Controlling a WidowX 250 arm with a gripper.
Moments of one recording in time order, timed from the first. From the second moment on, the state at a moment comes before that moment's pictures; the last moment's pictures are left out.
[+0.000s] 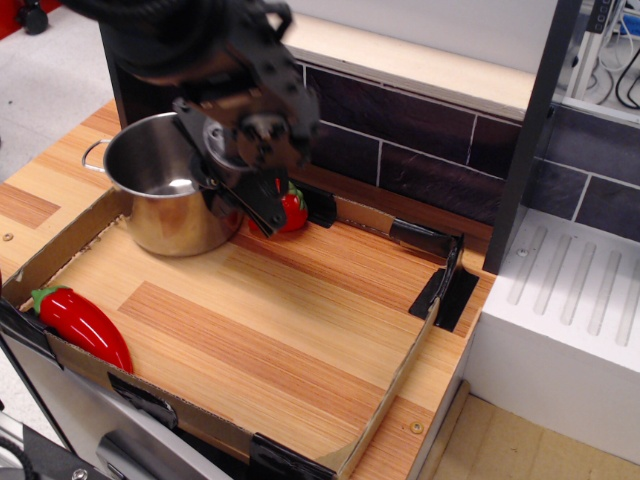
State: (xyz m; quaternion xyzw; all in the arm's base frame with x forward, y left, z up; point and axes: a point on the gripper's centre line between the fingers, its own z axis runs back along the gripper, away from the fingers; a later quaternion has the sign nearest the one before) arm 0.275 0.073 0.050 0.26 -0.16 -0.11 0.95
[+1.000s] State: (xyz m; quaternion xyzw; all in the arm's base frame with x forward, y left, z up) arm 0.215 0.037 0.110 0.10 -0.02 -0.12 0.99
